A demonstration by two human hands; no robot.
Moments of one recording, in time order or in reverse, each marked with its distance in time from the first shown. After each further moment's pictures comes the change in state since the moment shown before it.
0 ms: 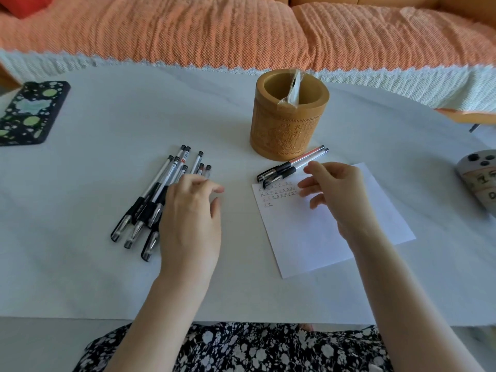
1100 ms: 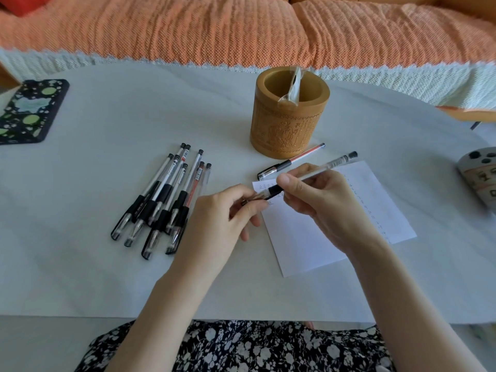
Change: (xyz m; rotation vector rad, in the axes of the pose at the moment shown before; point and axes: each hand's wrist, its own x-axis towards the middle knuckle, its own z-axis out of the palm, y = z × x) left_hand -0.002 0.013 0.001 -0.614 -0.331 0.073; right_hand -0.022 -0.002 0.004 0.236 -0.460 -0.142
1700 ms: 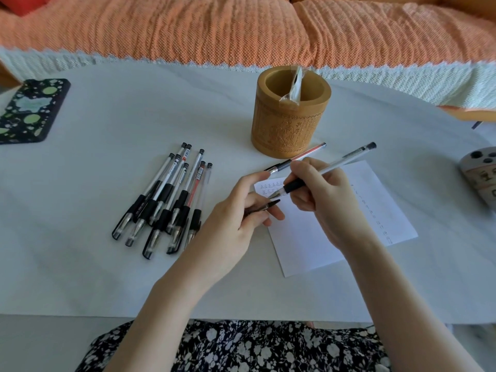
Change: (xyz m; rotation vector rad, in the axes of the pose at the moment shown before) left_hand -0.003 0.001 0.004 -0.111 -0.219 0.033; right_hand 0.006 0.000 0.007 0.000 0.143 -0.020
